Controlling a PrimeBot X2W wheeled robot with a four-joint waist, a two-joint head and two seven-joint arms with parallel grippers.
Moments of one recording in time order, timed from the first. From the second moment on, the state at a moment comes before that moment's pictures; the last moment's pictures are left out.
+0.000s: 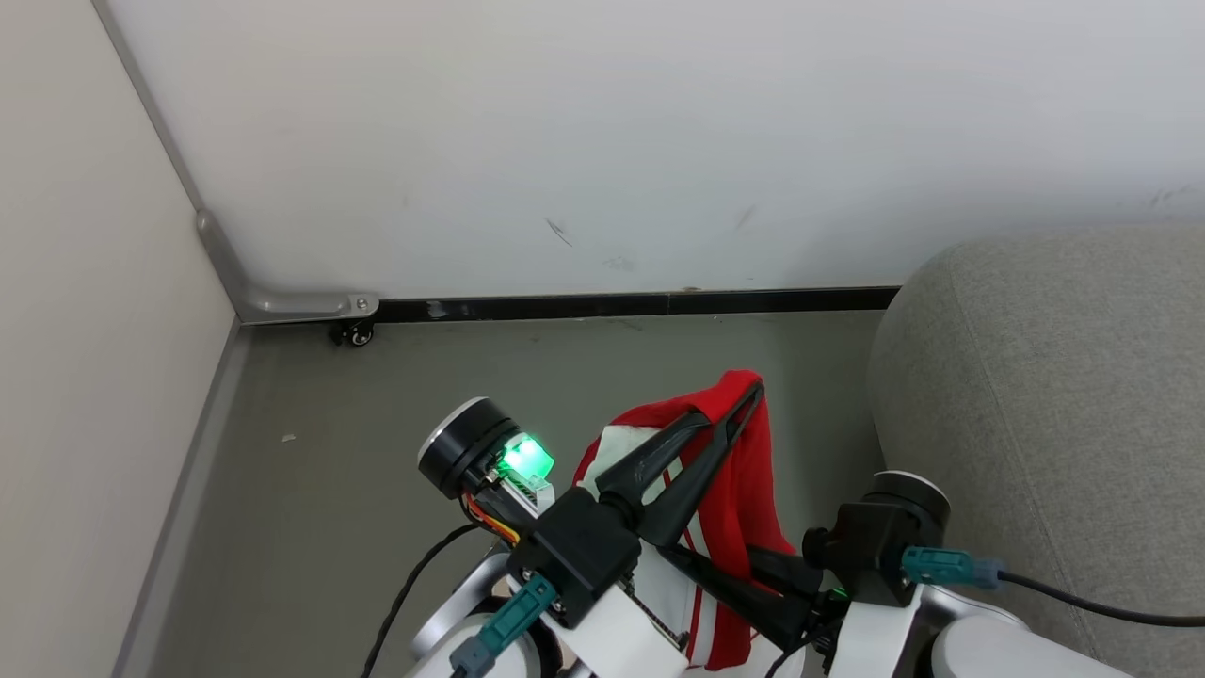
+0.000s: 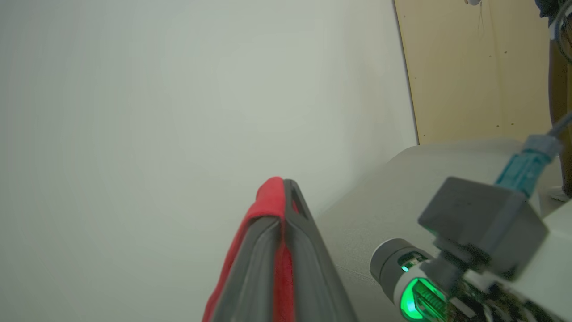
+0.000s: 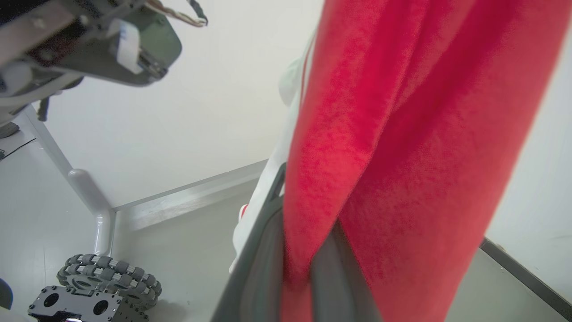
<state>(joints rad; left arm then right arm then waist) -0.36 0.09 -0.65 -0.04 -0.11 -0.05 -0.12 -0.44 -0.54 0.97 0.01 0.62 0.12 -0.01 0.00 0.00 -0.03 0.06</state>
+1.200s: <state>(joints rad) -0.25 0.16 -0.40 0.21 -0.26 0.03 -0.11 -0.37 -0.59 0.70 0.12 0.68 0.12 -0.17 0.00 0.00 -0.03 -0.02</state>
